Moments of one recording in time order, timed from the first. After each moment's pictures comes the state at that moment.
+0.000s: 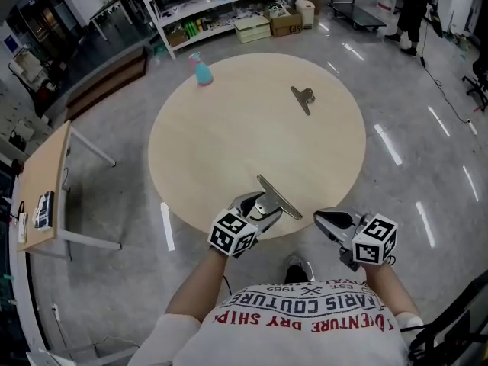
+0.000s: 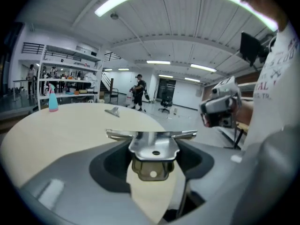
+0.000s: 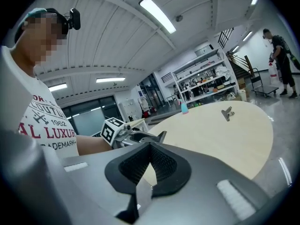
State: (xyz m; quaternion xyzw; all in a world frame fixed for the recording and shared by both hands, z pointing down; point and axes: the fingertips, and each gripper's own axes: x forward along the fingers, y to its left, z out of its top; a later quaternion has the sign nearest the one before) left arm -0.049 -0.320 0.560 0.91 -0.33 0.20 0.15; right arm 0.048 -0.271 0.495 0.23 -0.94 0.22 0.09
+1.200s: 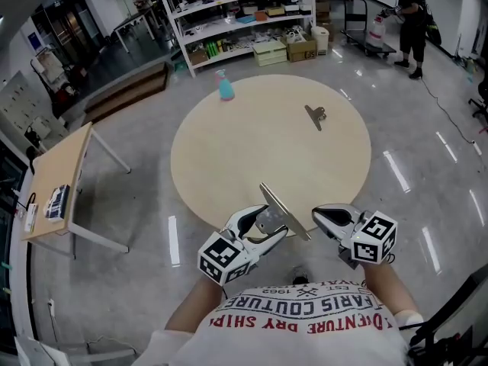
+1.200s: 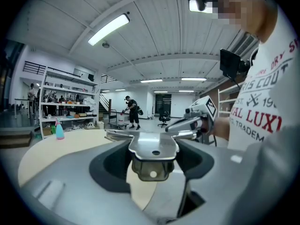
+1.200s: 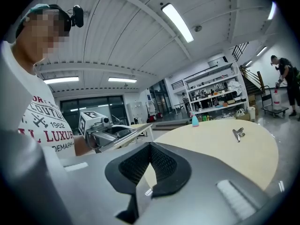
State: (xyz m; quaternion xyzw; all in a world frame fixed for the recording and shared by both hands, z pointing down) left arm -0.064 -0.216 0.427 0.93 -0.34 0.12 0.06; right arm 0.010 -0.236 0.432 0.21 -0.97 0.14 0.07
